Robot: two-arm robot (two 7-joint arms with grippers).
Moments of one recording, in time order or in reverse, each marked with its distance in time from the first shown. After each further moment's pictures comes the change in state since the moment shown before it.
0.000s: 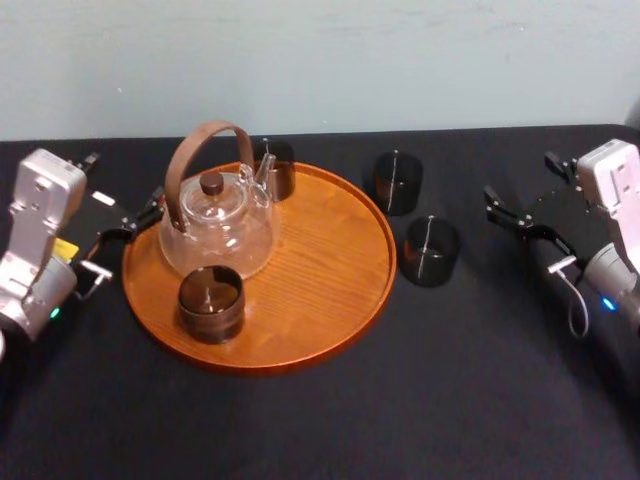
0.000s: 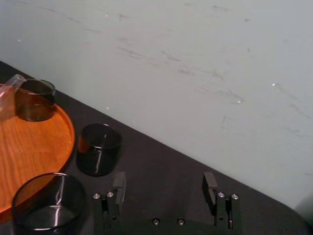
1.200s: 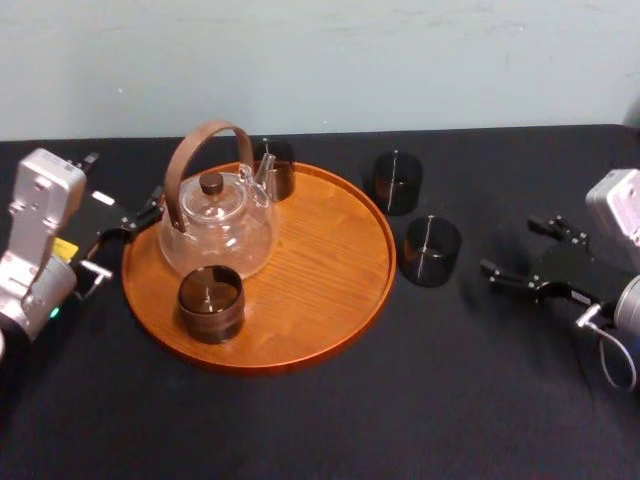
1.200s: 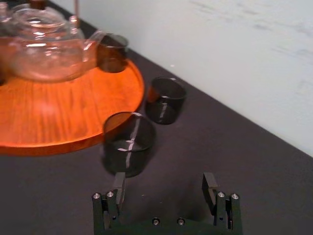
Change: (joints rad) left arm 0.000 0.000 0.000 0.000 0.000 0.000 0.000; right arm -0.115 0.125 0.076 -0.148 0.074 0.191 0.302
